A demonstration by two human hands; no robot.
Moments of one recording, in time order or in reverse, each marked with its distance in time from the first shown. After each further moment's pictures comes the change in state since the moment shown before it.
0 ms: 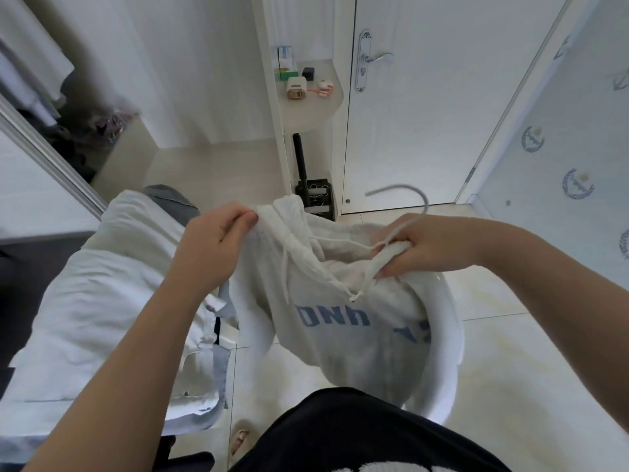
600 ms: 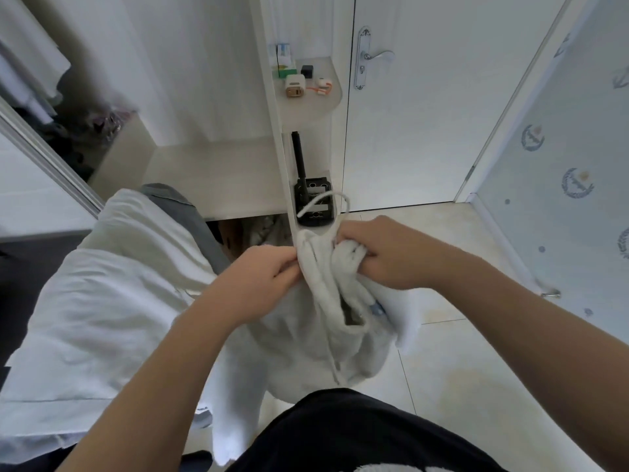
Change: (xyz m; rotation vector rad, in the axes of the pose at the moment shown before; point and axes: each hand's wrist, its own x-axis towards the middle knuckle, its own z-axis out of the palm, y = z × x) left_hand -0.024 0.040 0.028 -0.010 -0.494 0.044; right_hand 0.025 -0.013 0.032 -0.206 0.341 -0.091
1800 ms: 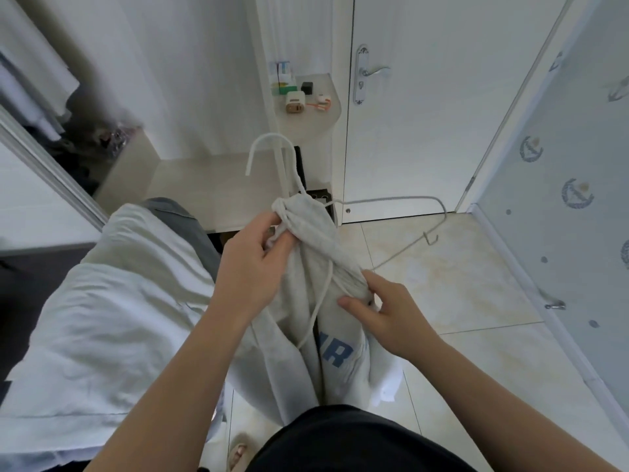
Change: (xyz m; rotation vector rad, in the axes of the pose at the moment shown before) left_hand 0.019 0.012 0.001 -0.255 0.537 -0.017; right_hand -0.038 0.018 0.087 0.482 0.405 0.158
